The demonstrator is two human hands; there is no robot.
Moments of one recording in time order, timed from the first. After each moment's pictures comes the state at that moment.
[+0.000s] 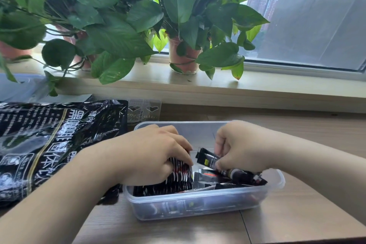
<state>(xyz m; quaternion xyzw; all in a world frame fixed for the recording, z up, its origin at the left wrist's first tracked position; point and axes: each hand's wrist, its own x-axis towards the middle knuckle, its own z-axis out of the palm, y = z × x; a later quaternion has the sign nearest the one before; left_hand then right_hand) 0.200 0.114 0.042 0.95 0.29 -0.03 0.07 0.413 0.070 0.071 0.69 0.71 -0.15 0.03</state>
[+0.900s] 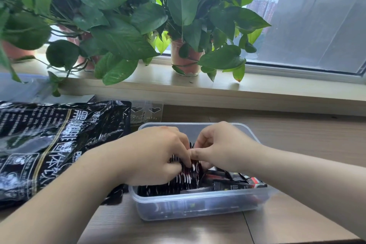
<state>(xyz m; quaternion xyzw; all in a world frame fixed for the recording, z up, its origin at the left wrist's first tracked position) 0.196 0.111 0.039 0.95 0.28 0.09 0.12 0.387 0.081 0.042 0.68 0.66 -0.26 -0.18</state>
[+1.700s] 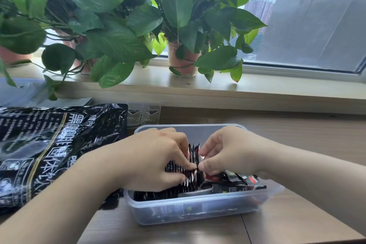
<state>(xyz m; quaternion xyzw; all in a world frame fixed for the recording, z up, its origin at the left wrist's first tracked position) 0.198 0.110 0.040 0.96 0.26 0.06 0.06 0.407 0.071 0.050 0.68 0.62 -0.36 -0.16</state>
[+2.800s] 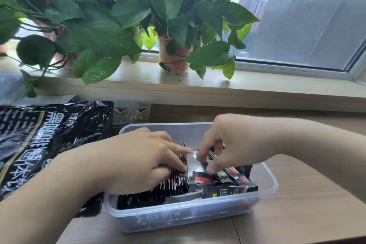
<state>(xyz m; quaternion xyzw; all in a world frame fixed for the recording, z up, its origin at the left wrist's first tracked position) 0.206 0.120 0.039 0.96 0.26 -0.05 0.08 0.429 0.084 0.085 0.56 0.81 -0.18 0.06</state>
